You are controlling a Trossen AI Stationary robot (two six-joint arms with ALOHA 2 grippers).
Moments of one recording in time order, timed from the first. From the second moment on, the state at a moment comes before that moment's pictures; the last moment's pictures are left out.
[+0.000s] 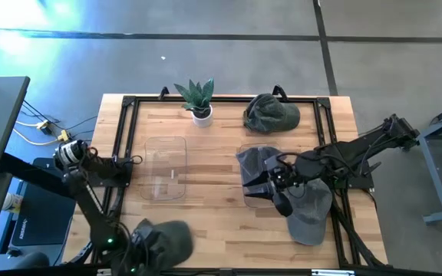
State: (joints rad) left arm -1.12 1.69 1.17 -0.57 -0.24 -2.34; right arm 0.40 1.26 1.18 -0.16 0.12 0.44
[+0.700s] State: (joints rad) left arm -1.07 1.76 1.14 -0.53 0.04 -2.11; right arm 0.40 1.26 1.18 -0.25 0.12 0.42
